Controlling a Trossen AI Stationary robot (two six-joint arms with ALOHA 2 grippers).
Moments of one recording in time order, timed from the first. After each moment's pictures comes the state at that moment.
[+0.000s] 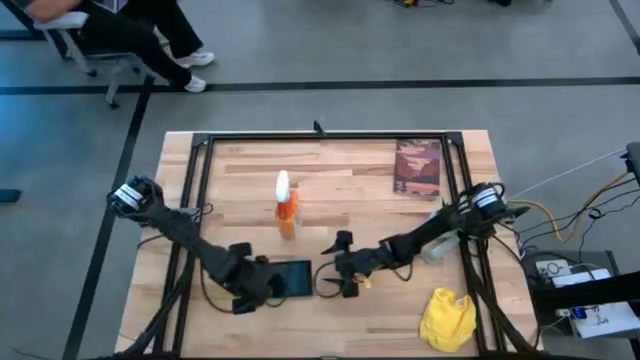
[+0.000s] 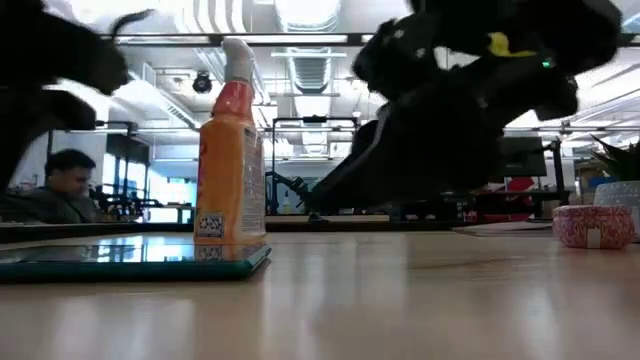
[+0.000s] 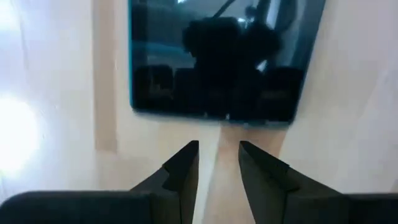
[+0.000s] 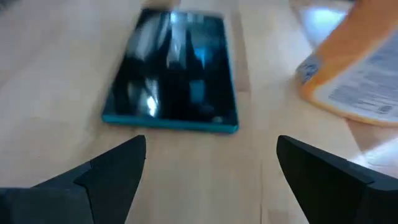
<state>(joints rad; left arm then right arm) -0.66 1.61 1.01 -0.94 -0.03 -0.85 0.33 1.96 0.93 0.43 0.26 -0.04</state>
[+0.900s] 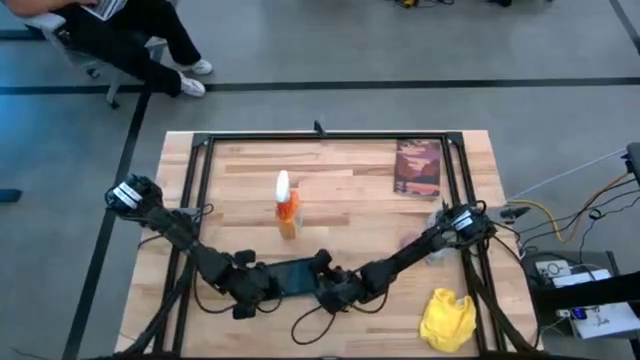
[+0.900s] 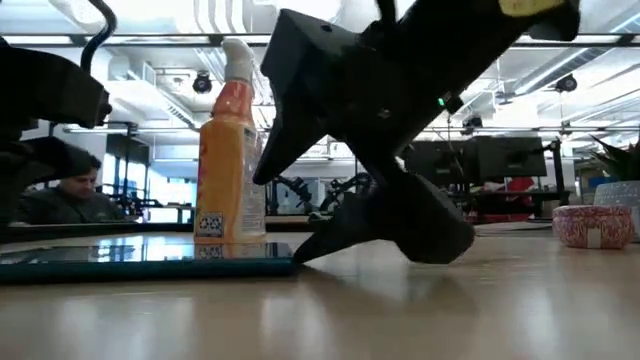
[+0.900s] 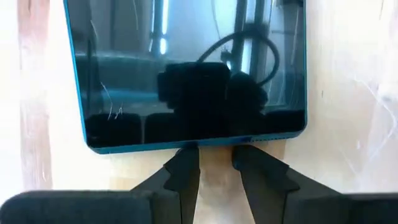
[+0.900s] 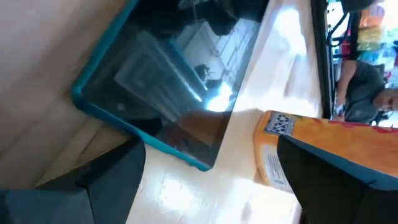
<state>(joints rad) -0.64 1.67 0.80 -0.50 -0.15 -0.74 0.46 2.15 1.40 -0.15 0.68 -0.68</state>
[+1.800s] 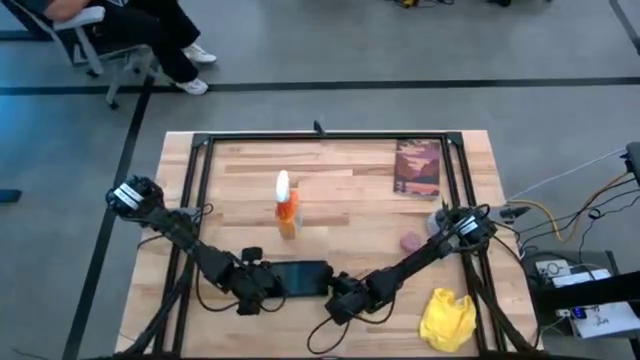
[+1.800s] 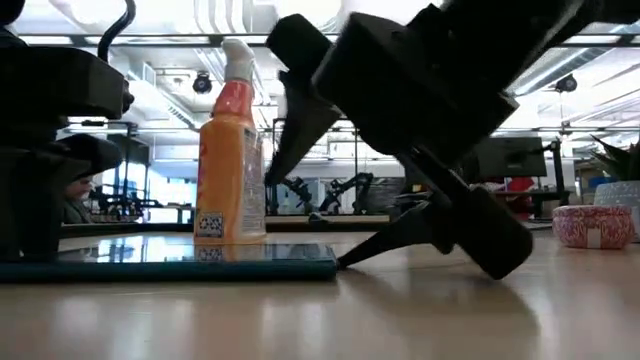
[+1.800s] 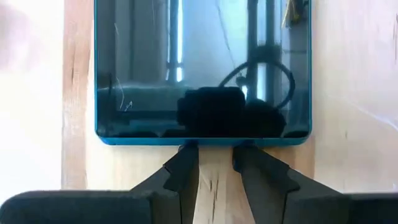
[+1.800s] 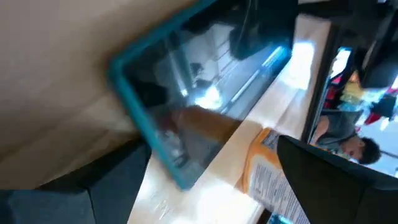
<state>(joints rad) -0.63 1.67 0.79 -0.43 -0.26 -0.64 0.52 2.18 1.39 -0.18 0.67 -0.91</state>
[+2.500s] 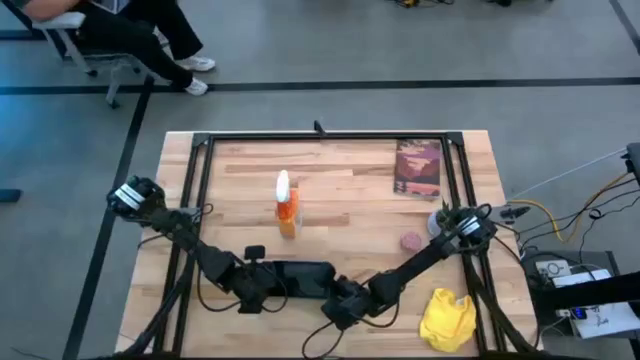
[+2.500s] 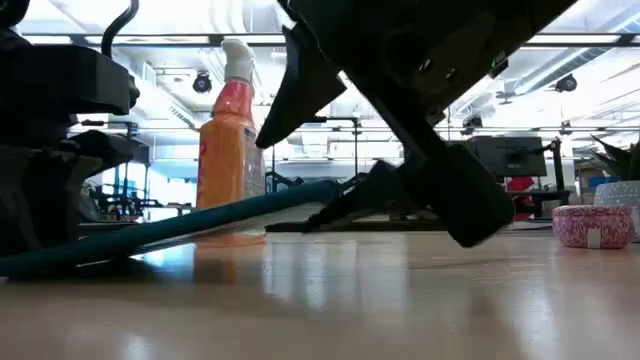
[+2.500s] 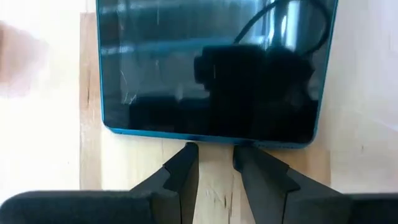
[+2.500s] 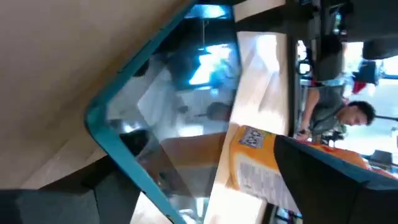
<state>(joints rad) -0.63 1.67 0.79 -0.42 -0.31 -0.58 0.55 2.13 1.40 -0.14 0.79 -0.75</state>
